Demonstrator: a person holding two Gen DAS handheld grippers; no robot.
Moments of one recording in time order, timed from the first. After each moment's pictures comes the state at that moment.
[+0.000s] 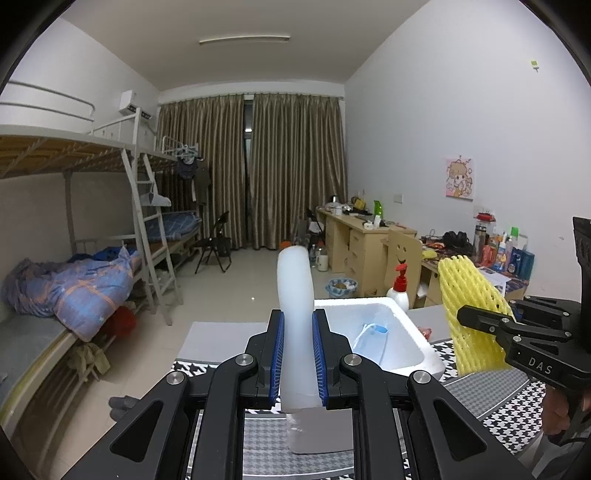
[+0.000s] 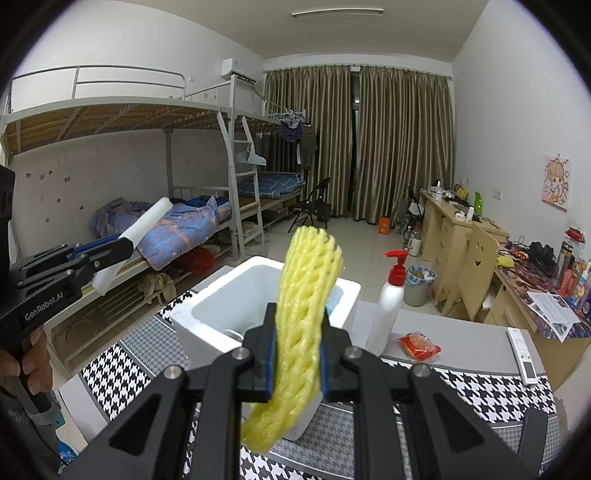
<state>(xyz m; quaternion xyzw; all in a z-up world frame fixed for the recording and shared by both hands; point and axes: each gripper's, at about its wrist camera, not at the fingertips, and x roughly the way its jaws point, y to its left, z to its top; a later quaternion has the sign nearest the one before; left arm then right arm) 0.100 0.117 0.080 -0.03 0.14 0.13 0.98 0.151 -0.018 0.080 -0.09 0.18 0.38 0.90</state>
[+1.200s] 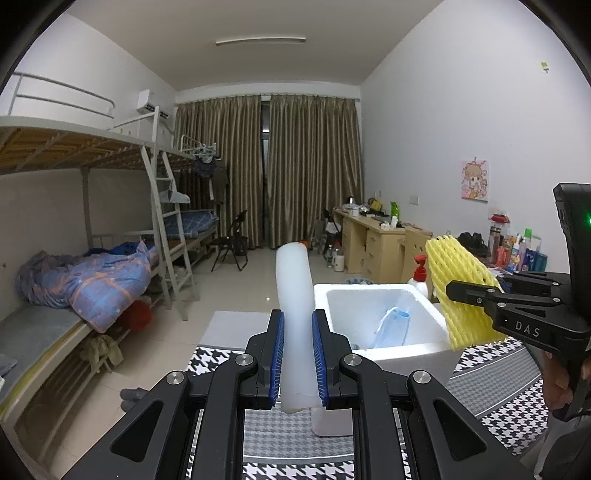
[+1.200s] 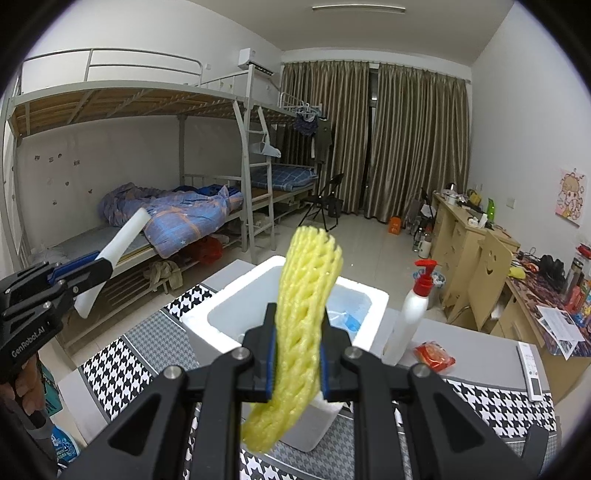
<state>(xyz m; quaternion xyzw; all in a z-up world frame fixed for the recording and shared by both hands) 0.083 0.119 0.066 -0.03 0.14 0.17 0.98 0.155 0.016 0.076 -0.12 0.19 0.40 0.89</state>
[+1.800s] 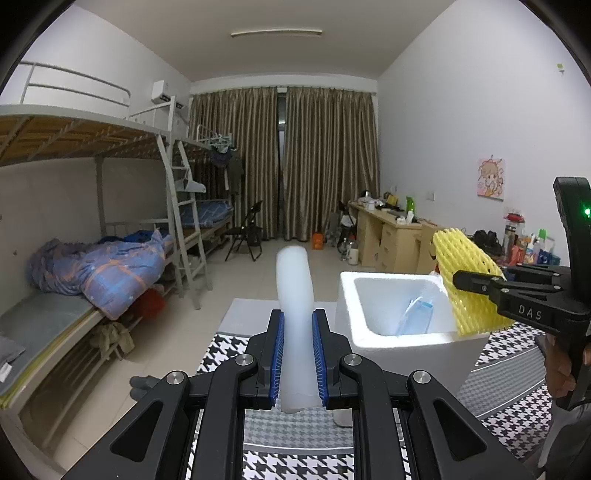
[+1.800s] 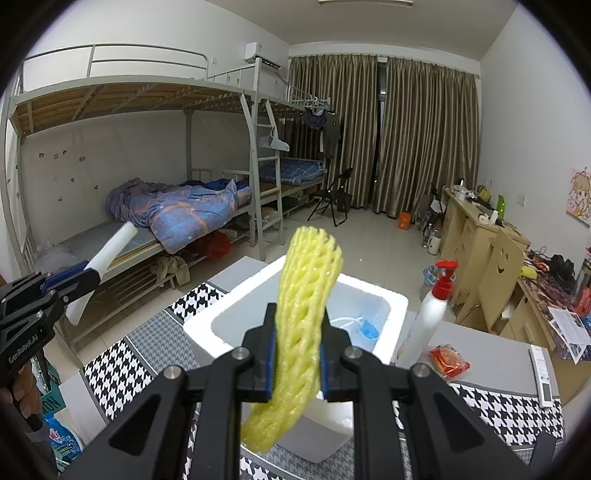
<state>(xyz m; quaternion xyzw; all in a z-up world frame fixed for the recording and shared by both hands) 0.083 0.129 0.056 -0.05 0.15 0.20 0.97 0.170 0.029 0.070 -0.12 0.20 0.41 0.88</state>
